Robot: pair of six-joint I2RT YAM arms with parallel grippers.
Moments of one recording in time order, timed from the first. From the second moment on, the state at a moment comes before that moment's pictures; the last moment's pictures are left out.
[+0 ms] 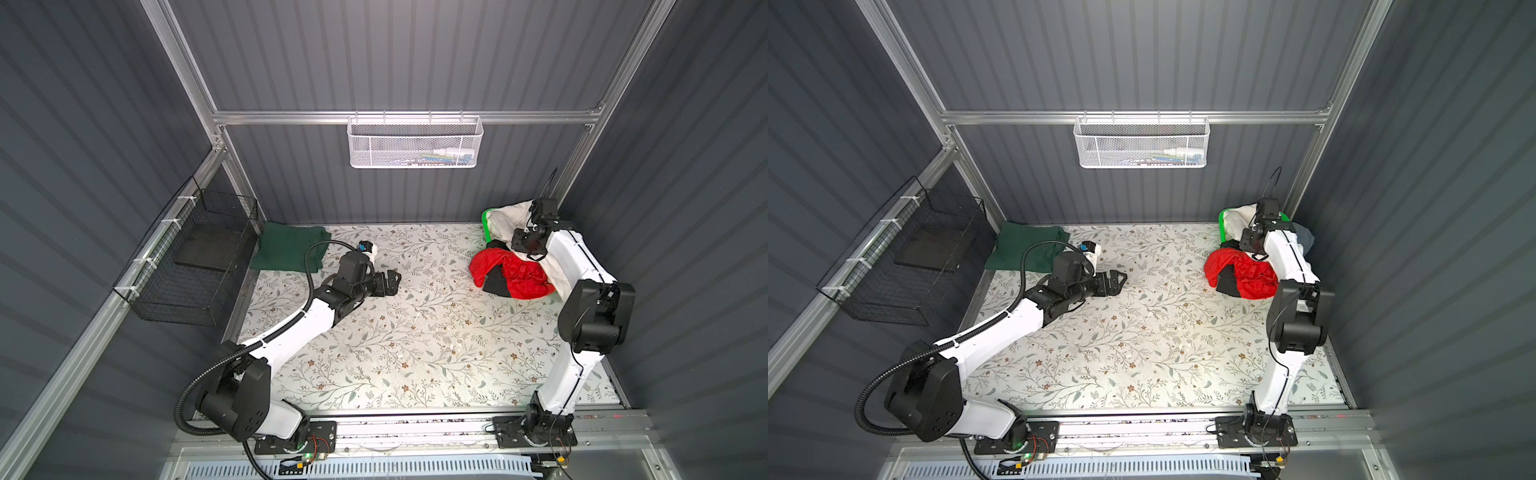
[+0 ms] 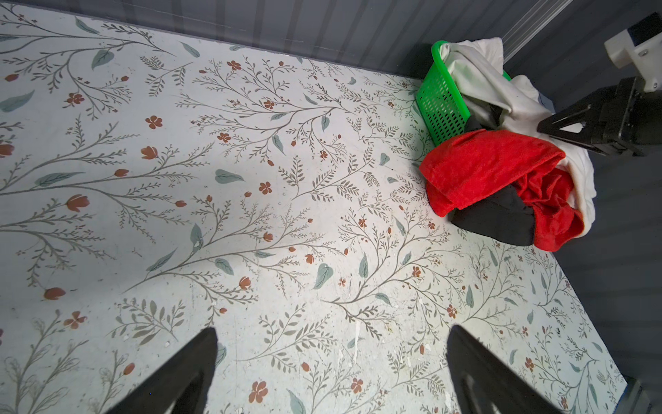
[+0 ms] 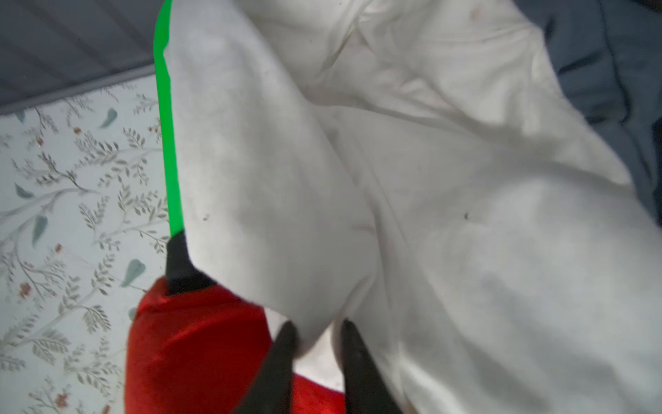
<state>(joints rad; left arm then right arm) -0.56 1.44 1.00 -0.13 0.11 -0.43 -0.10 1.94 1.72 -0.71 0.07 0.12</state>
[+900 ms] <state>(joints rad) -0.56 1.44 1.00 -0.13 0.11 -0.43 0.27 1.21 1.46 -0.54 0.22 0.09</state>
